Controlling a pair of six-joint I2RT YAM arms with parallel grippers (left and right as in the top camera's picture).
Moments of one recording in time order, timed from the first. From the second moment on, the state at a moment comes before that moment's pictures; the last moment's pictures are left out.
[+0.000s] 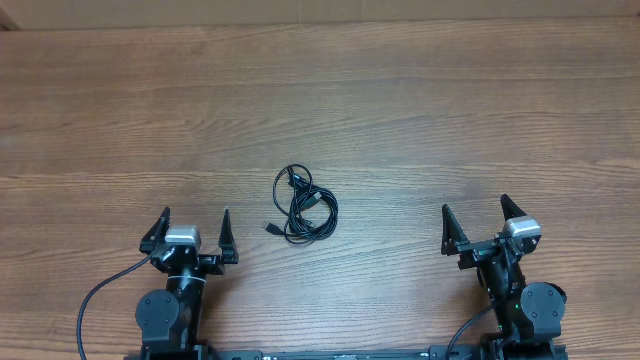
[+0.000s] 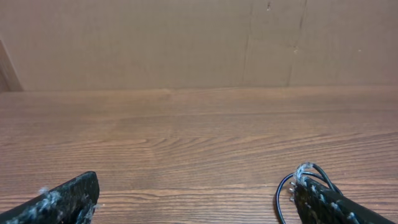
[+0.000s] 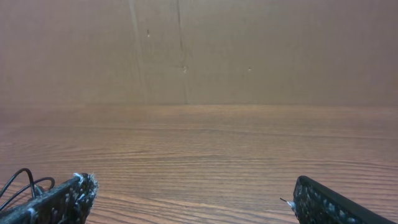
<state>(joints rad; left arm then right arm) 0.05 0.01 0.01 -0.07 0.09 0.00 0.05 0.01 0.02 -0.02 -0.14 0.07</state>
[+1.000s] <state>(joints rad) 0.05 0.01 0.17 -0.25 0.09 -0.03 0.05 0.01 0.02 -0.02 -0.14 0.07</state>
